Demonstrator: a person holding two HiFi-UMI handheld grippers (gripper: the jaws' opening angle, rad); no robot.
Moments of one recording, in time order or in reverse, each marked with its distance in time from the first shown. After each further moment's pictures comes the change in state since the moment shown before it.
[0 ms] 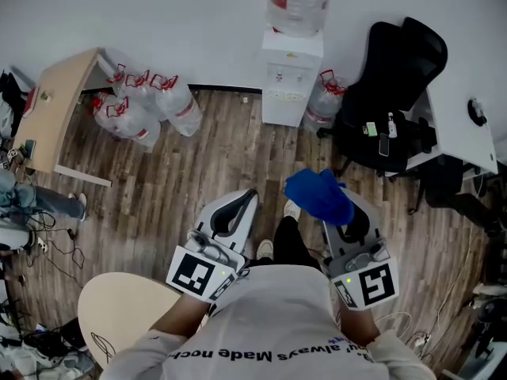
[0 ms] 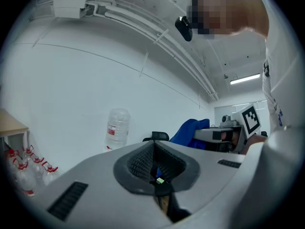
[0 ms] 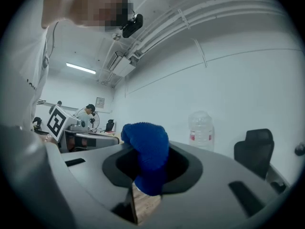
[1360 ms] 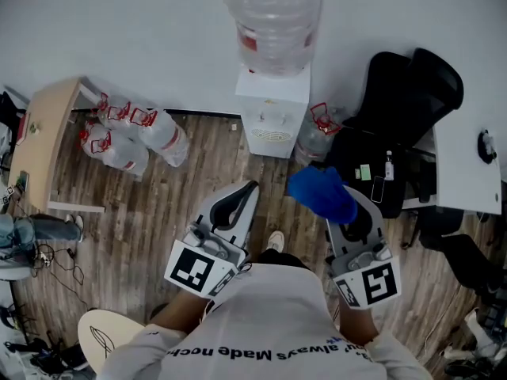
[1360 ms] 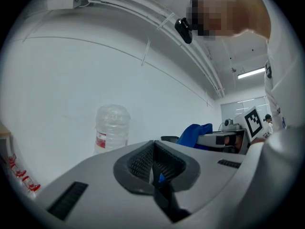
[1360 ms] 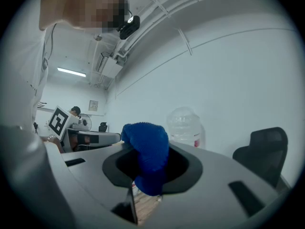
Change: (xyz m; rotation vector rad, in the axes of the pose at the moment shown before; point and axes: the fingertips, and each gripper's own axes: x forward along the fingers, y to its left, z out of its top) left arm 0.307 0.082 0.015 0.032 -0.007 0.020; right arm 0.155 -0.273 0.004 0.052 -0.018 0.009
